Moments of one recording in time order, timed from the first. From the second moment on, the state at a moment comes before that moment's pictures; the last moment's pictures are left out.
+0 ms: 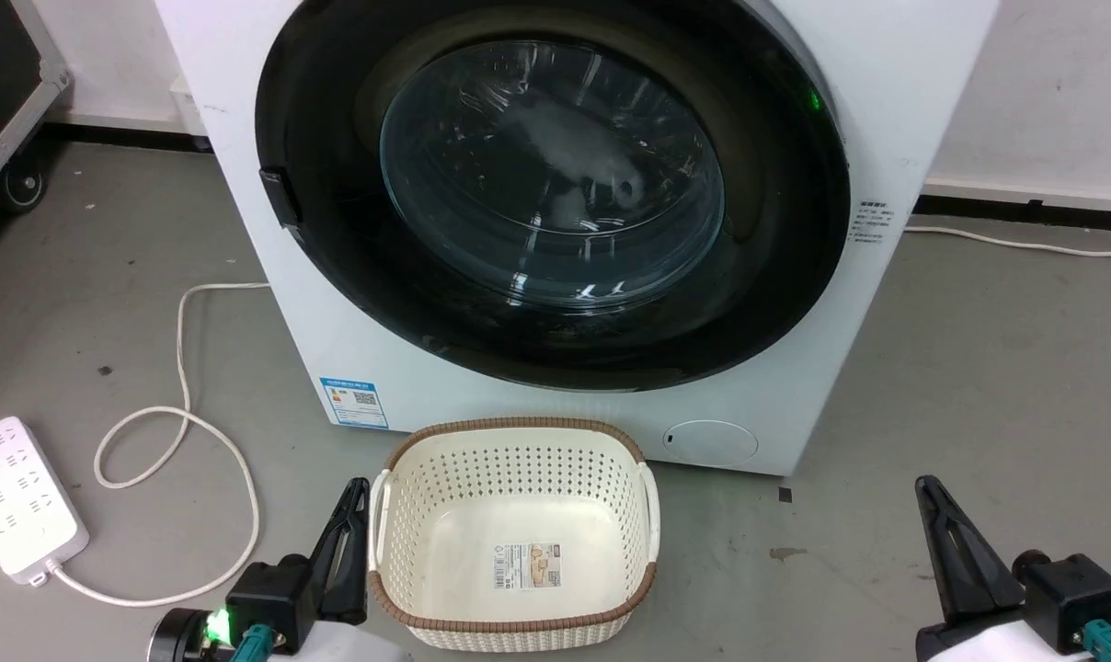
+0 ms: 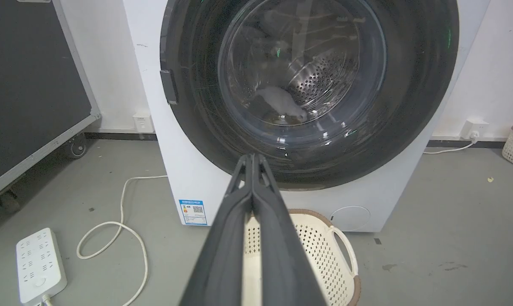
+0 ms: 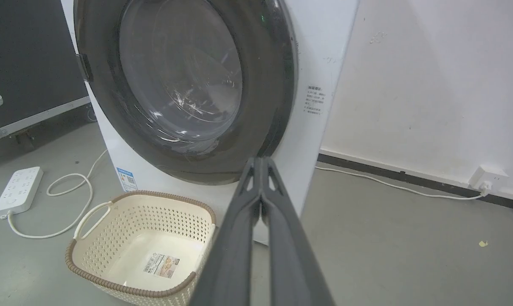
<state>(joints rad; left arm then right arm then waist) 0.04 0.07 -0.08 0.05 -0.07 -0.02 -0.18 0.07 -0.08 -0.07 0.02 0.00 0.13 -0.18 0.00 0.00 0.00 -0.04</state>
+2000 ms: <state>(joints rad) 0.02 0.05 -0.03 0.02 -0.03 -0.01 -0.06 0.03 -0.06 -0.02 0.01 0.00 0.13 -0.06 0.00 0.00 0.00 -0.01</state>
